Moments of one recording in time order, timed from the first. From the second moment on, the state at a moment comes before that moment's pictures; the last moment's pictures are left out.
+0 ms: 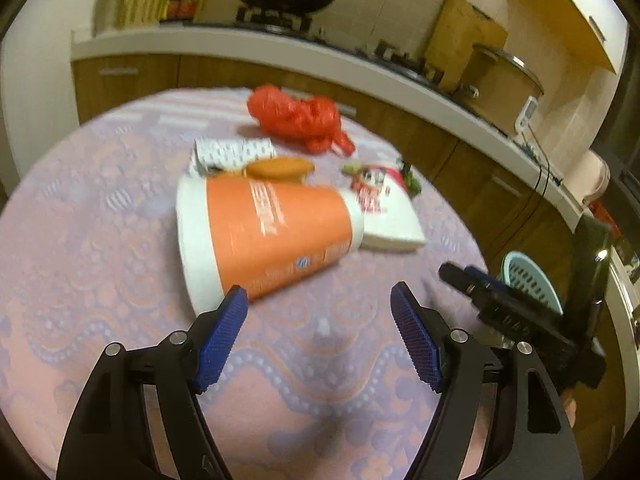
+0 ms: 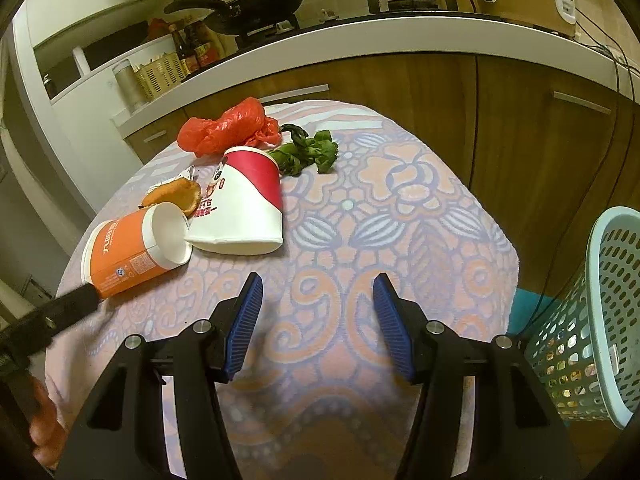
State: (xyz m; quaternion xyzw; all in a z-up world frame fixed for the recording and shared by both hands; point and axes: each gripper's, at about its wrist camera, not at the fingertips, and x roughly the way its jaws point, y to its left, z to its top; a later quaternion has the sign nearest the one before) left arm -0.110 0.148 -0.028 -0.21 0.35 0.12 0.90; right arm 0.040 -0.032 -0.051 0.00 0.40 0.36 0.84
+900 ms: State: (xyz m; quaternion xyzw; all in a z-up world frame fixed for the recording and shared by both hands) left arm -0.078 0.154 -0.033 -0.14 0.38 0.22 0.89; right arm 0.042 -0.028 -0.054 0.01 0.41 0.37 0.83
